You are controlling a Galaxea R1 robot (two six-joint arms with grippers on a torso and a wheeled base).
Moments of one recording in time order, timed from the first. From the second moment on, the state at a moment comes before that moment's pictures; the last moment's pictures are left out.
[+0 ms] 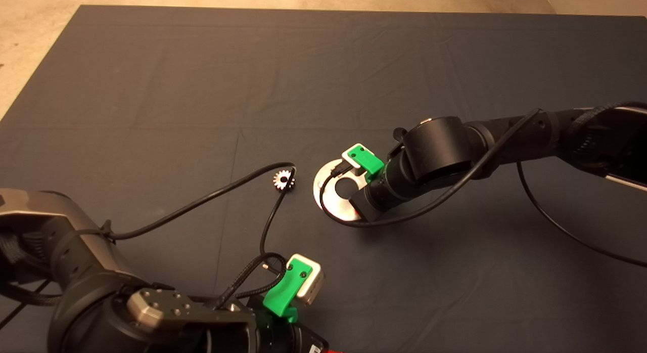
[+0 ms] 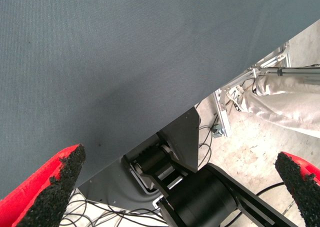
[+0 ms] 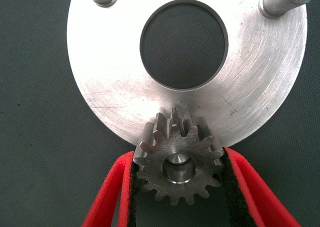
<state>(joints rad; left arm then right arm) -0.05 2.55 -0.29 0.84 1.53 -1.65 0.25 2.73 -0.96 -0.58 -1.53 1.15</state>
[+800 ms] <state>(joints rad) -0.05 2.55 -0.29 0.84 1.53 -1.65 0.25 2.73 -0.96 -0.59 -1.53 1.15</state>
